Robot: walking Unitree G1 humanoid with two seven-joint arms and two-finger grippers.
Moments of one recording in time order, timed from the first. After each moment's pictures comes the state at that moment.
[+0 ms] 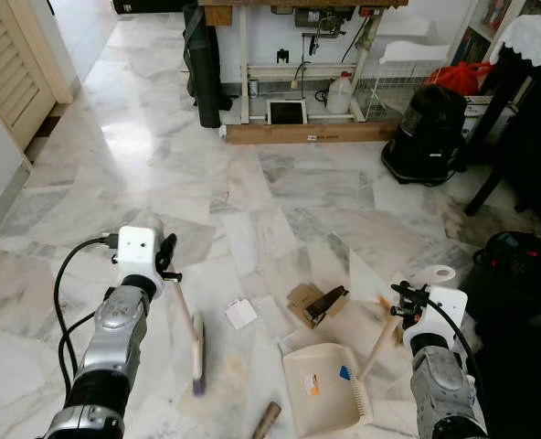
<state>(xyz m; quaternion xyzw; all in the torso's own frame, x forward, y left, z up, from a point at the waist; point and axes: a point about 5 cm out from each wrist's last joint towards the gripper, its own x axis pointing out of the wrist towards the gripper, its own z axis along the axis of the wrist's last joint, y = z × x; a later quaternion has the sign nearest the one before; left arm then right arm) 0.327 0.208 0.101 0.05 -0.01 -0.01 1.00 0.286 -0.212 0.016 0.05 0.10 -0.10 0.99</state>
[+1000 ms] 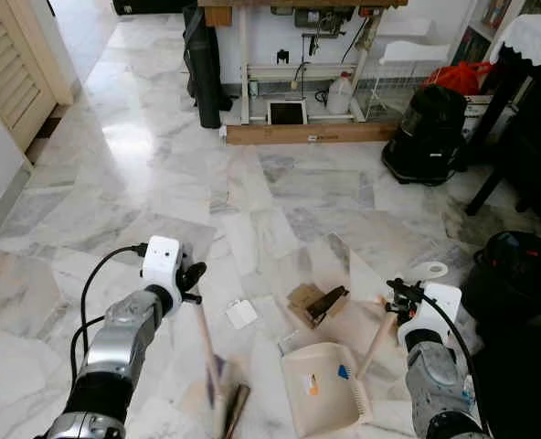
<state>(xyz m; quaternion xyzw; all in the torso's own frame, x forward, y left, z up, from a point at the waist) 0.333 0.172 0.099 -0.02 0.15 -0.14 0.98 0.292 -0.206 0.019 0.05 0.10 -0.09 0.99</state>
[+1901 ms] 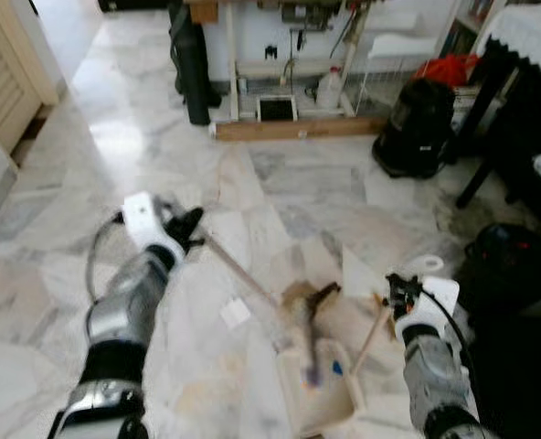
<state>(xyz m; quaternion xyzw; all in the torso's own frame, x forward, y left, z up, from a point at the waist) 0.345 0.191 0.147 -0.12 0.02 -0.05 0.99 0.298 -0.203 0.023 0.07 0.09 -0.07 0.99</state>
